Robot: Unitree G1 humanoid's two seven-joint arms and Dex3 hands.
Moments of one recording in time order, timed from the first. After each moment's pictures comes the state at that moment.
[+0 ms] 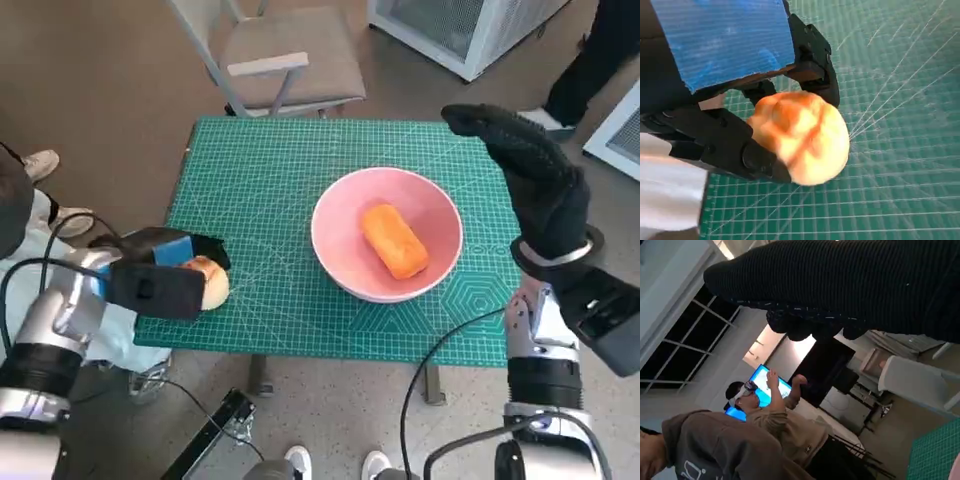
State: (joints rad) left arm -0.65 0.76 -0.27 0.57 0.42 -0.29 -0.67; right arm -0.73 -0.22 -0.16 0.56 0.36 -0.81 0.66
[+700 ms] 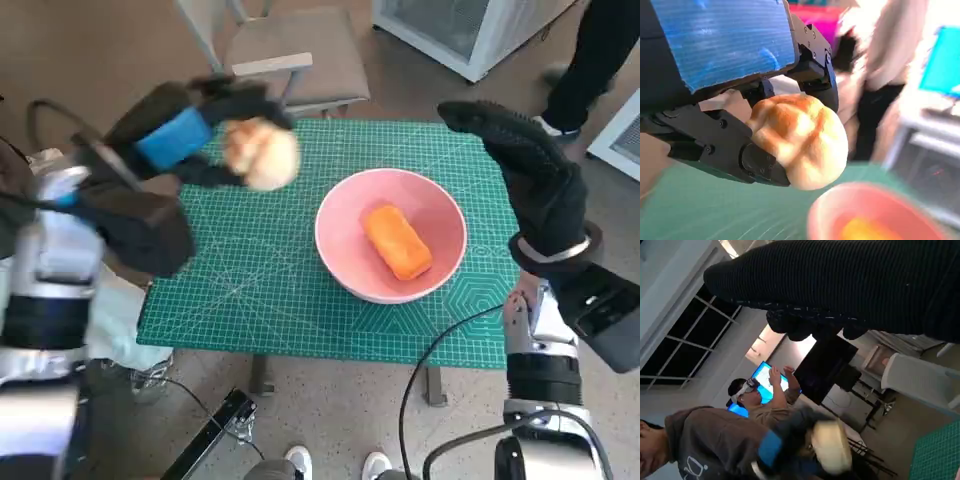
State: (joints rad) left arm -0.95 0.57 -0.18 0.43 0.33 -0.41 -0.45; right arm -0.75 -0.22 -0.16 0.58 0.35 -0.83 0.66
